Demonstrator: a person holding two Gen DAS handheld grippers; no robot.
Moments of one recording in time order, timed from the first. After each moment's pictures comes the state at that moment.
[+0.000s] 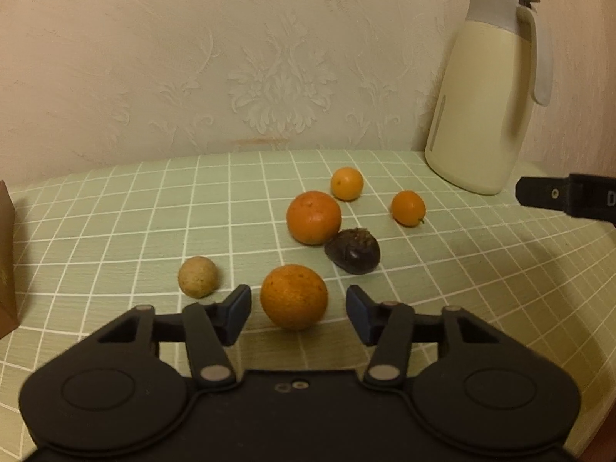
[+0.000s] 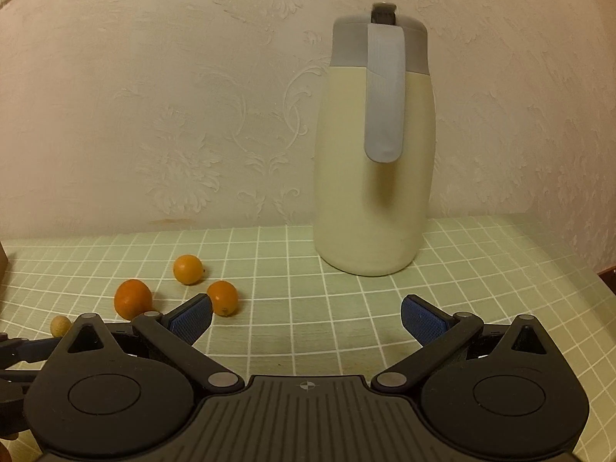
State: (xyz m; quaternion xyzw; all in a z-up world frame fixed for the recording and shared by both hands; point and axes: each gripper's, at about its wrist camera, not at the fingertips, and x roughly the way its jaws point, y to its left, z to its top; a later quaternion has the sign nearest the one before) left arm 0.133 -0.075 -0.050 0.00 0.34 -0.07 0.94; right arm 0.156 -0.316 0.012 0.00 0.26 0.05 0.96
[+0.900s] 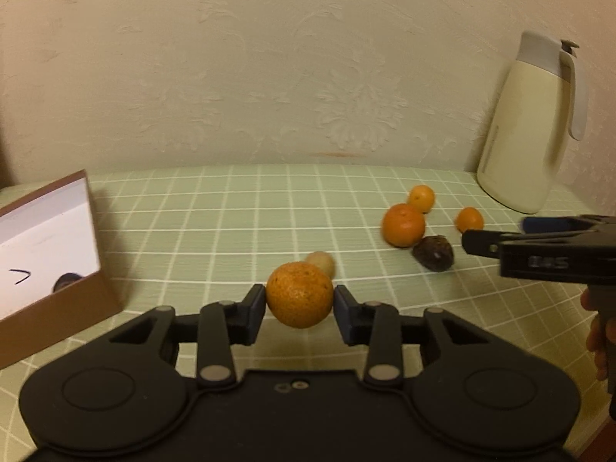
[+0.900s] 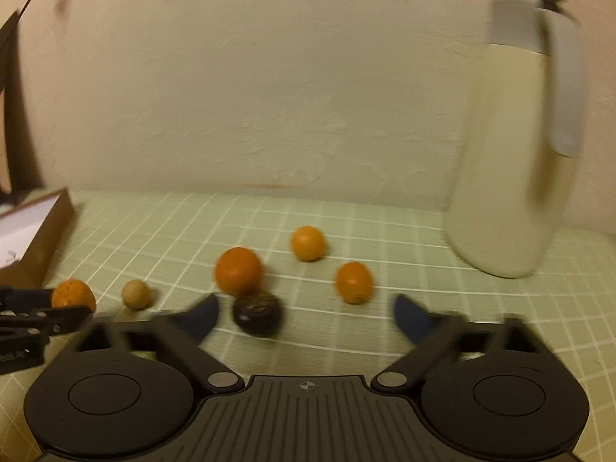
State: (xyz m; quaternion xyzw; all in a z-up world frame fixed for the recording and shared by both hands) left arm 0.094 -0.003 -0.023 -0.02 0.33 0.00 0.94; right arm 0.179 -0.237 -0.013 -0.04 0.29 0.18 0.94
